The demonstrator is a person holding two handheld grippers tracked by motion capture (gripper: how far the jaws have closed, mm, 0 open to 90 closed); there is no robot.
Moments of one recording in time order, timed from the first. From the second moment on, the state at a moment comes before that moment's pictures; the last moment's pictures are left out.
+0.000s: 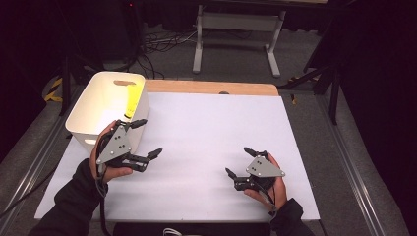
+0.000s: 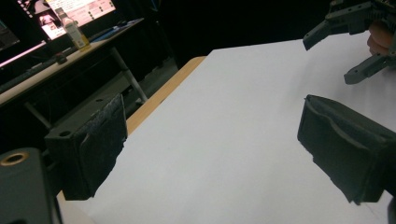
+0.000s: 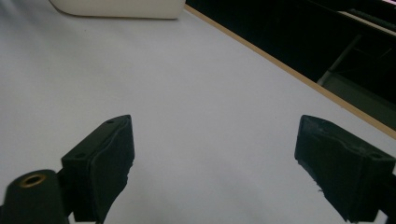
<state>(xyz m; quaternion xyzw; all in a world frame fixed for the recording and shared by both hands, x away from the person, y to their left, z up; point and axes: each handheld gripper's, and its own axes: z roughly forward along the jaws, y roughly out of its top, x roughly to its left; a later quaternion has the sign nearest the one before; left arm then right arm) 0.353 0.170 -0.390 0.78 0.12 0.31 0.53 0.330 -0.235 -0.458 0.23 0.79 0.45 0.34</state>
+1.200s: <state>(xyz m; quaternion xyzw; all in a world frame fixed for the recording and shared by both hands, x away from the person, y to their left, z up) 0.344 0.150 -0.443 0.81 0.11 0.29 0.49 0.324 -0.228 -0.457 0.22 0.80 0.45 0.34</state>
